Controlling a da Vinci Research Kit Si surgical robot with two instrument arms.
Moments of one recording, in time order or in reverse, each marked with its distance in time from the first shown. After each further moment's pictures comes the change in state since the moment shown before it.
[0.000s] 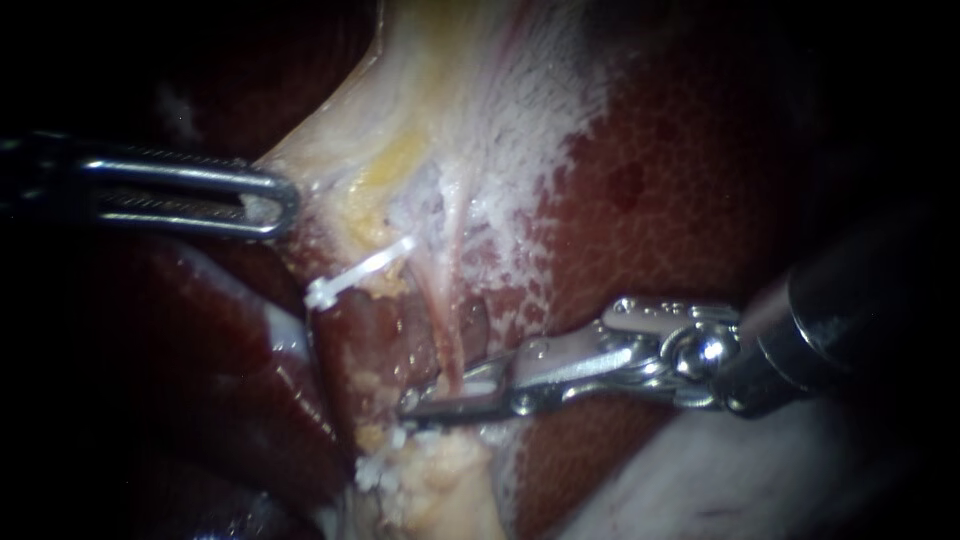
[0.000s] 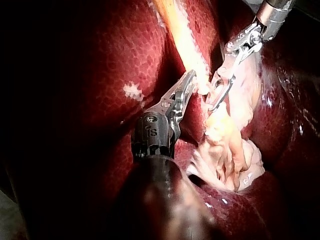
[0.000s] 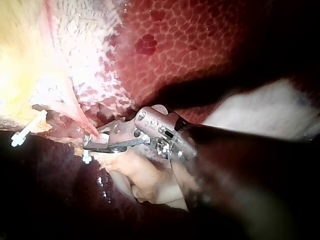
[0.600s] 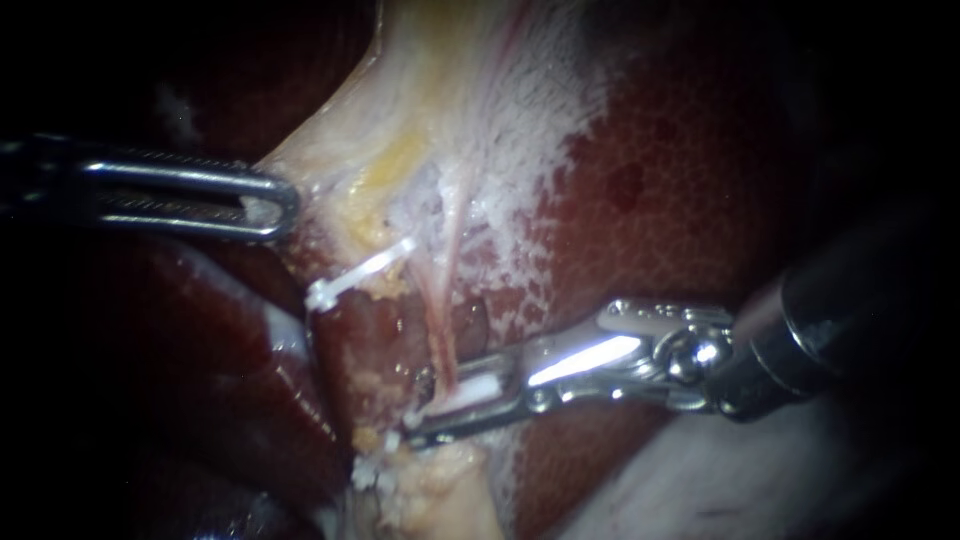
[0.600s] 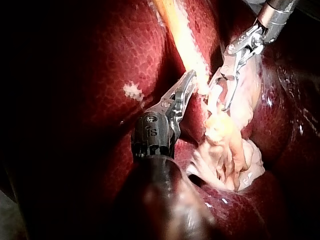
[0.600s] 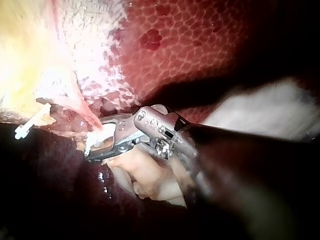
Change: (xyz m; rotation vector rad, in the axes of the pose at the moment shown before) right arm 0.000 -0.001 0.001 -0.023 0.037 -0.048; left arm 0.000 0.000 0.000 -0.001 0.000 0.000
